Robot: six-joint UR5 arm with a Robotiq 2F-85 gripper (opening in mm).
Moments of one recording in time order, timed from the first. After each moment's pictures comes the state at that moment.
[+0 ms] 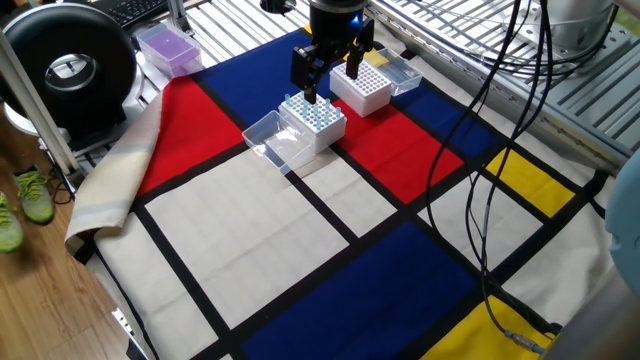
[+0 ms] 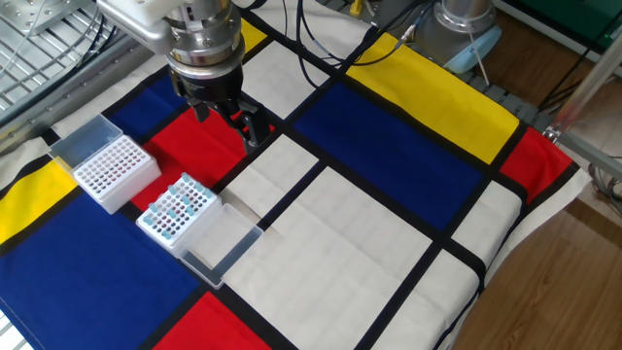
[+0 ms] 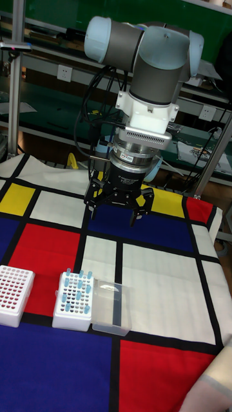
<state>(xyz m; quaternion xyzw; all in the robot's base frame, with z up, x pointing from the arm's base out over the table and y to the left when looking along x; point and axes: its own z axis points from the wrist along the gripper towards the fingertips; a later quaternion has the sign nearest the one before) 0.544 0.002 0.190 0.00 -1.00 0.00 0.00</state>
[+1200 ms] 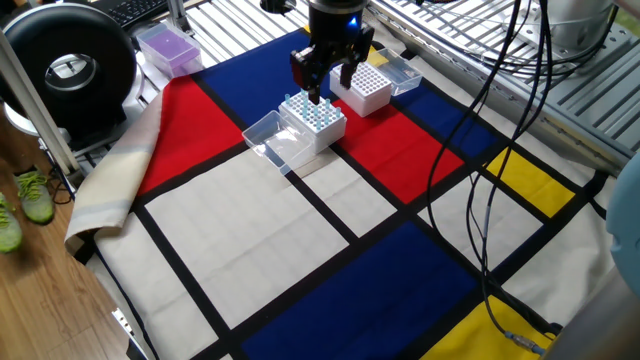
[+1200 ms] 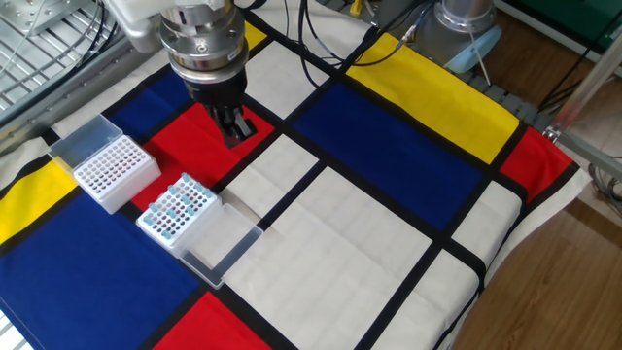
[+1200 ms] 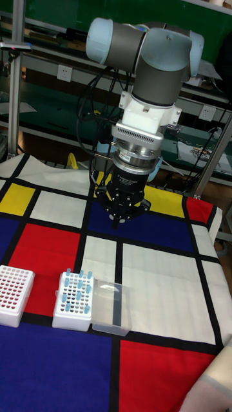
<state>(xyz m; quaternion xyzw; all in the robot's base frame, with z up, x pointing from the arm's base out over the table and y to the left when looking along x) 0.547 0.012 0.189 -0.14 -0.99 -0.01 0.00</state>
